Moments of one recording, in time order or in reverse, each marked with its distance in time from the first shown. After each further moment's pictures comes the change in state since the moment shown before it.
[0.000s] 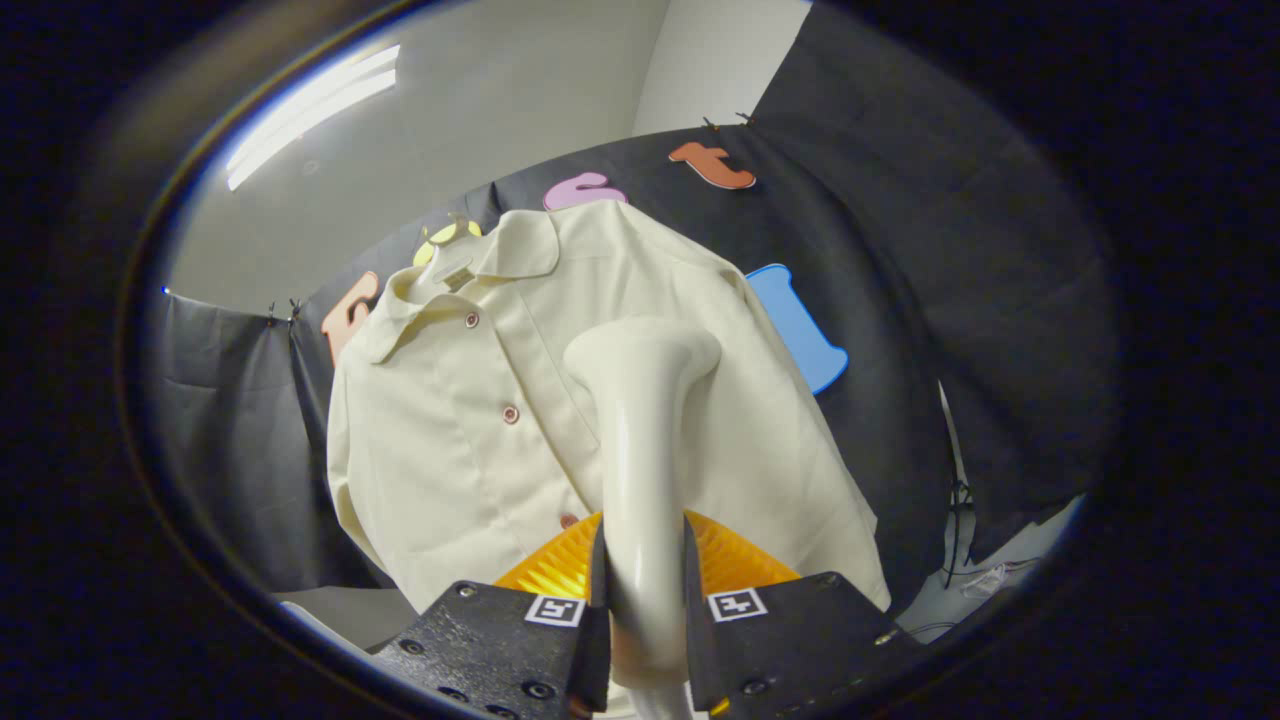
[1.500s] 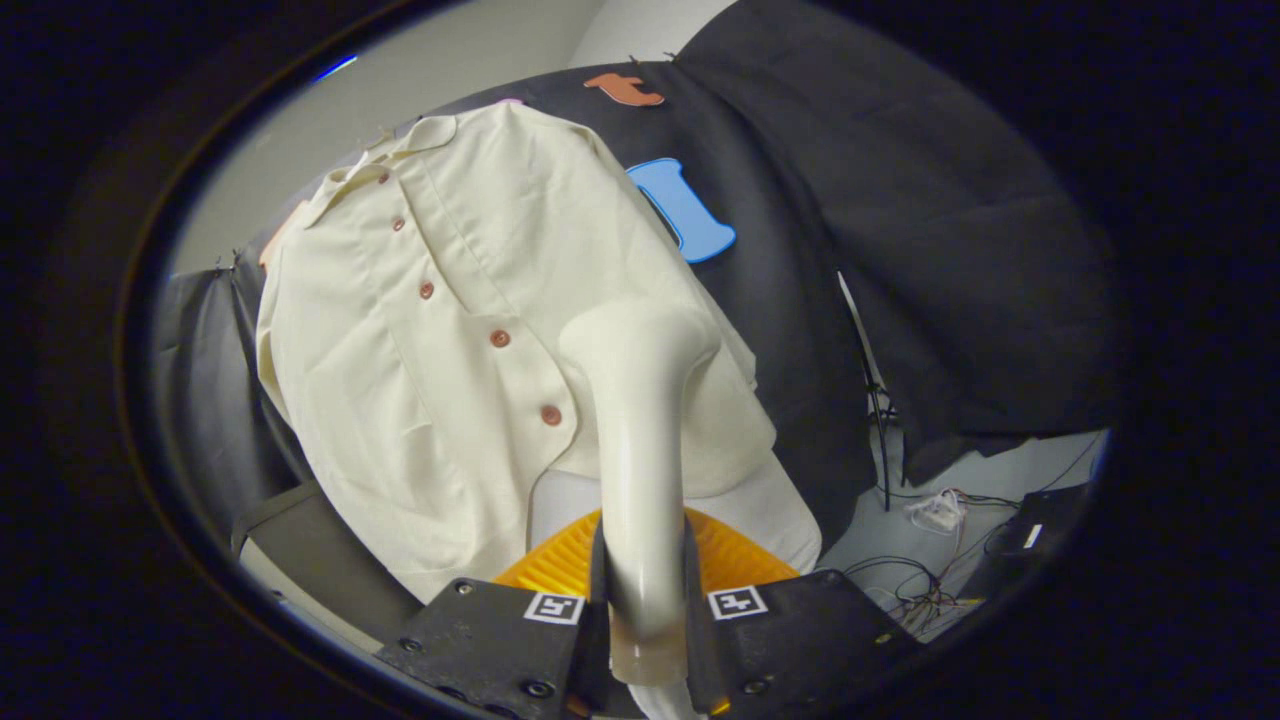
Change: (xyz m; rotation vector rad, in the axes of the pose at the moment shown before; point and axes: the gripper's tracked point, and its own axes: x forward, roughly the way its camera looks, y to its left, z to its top) arm -0.093 -0.095 -0.153 0.038 0.239 -0.208
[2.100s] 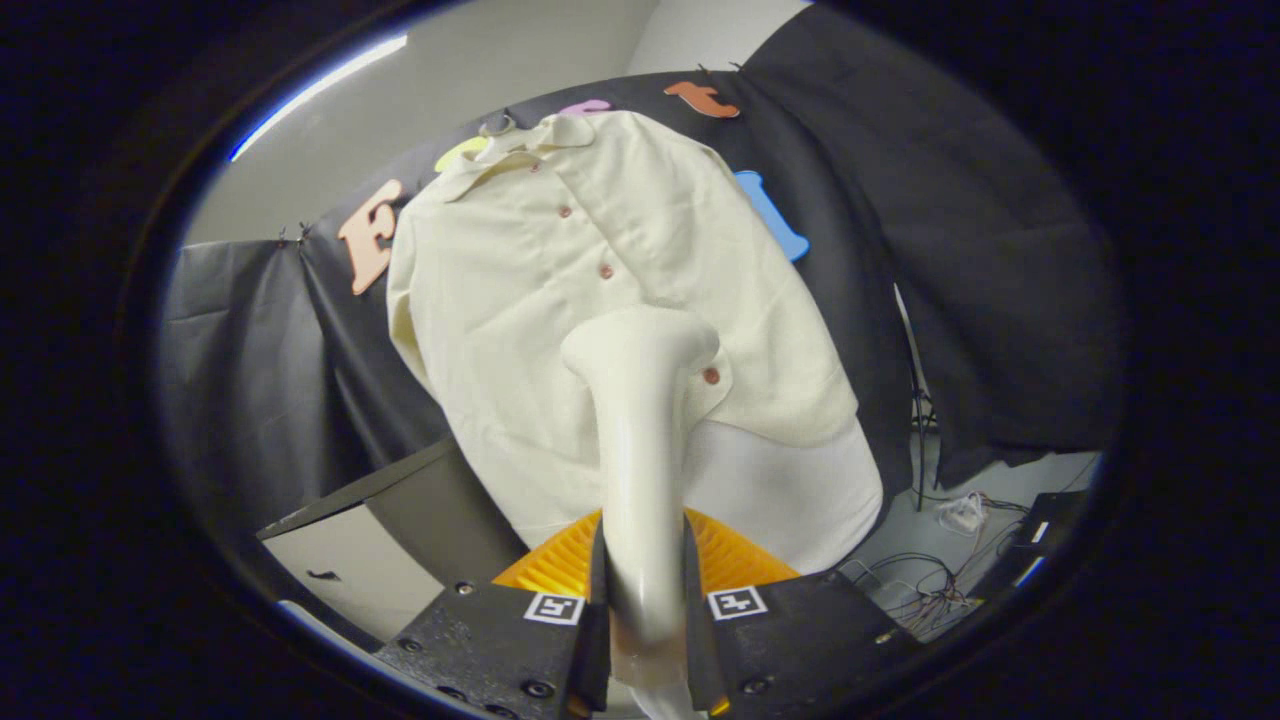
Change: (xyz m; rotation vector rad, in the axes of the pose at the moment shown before) arm -0.100 0.122 -0.029 -0.088 0.002 0.167
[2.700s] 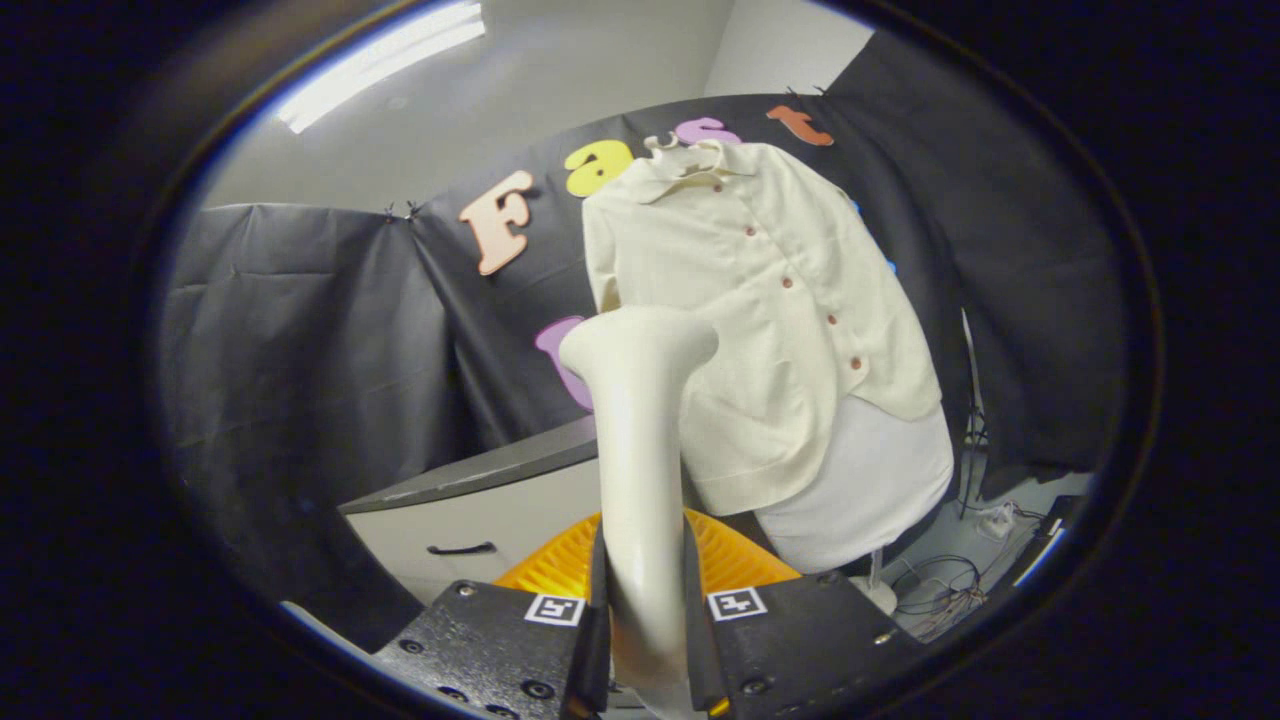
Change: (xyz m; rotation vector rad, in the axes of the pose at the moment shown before) arm -0.117 0.175 -0.034 -0.086 -0.016 0.192
